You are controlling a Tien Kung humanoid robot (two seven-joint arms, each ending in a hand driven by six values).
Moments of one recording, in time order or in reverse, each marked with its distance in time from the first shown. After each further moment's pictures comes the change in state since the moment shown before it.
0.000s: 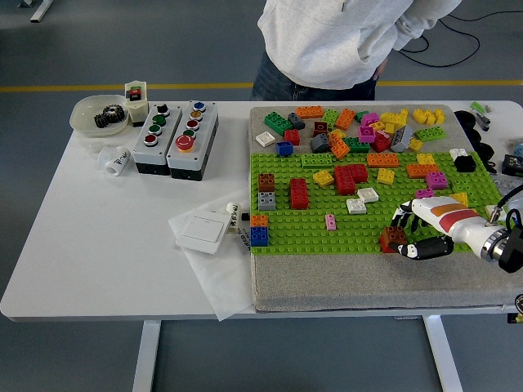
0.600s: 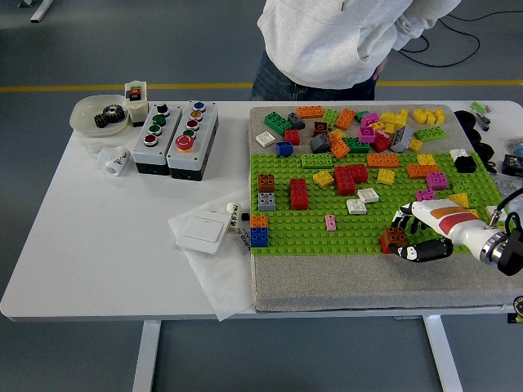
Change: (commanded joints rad) left arm 0.000 -0.001 0.003 0.000 -0.001 0.000 0.001; right arm -0.008 0.011 0.006 -0.013 0.005 -0.003 0.003
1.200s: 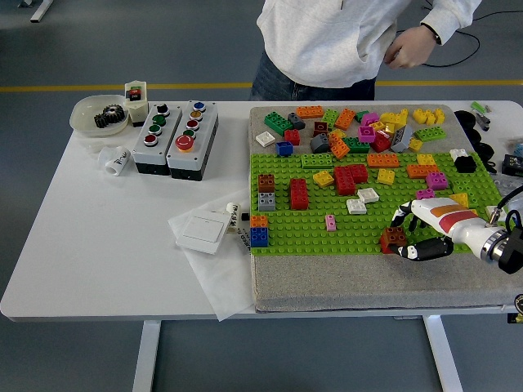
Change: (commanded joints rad) left arm 0.001 0.000 -0.002 0.000 0.003 -0.001 0.000; right arm -0.001 -0.001 0.013 0.001 -0.008 0.022 0.013
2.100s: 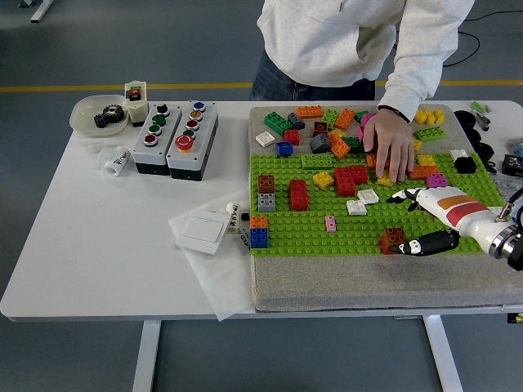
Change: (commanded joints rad) left arm 0.002 0.000 -0.001 0.000 0.006 0.000 0.000; right arm -0.085 -0.039 0.114 0.154 -0.054 -0.038 -0.022
